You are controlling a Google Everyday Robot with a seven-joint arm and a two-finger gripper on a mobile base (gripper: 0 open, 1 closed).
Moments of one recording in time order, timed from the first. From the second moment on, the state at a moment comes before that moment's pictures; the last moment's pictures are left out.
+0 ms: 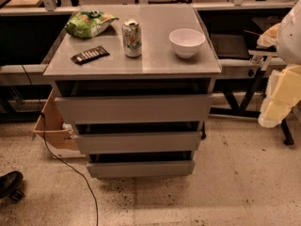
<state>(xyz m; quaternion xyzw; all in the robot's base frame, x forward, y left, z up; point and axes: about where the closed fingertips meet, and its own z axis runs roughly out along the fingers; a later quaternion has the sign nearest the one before) 0.438 -0.215 0.982 -0.60 0.78 -0.04 0.17</state>
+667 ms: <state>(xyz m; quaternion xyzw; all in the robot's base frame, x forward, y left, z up) 0.436 -0.214 0.951 -0.61 0.78 -0.04 0.16</state>
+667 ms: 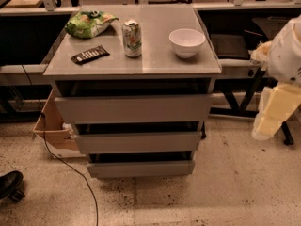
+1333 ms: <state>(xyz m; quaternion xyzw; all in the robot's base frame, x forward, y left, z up) 0.425 -0.194 0.817 -0.64 0.75 0.02 0.16</state>
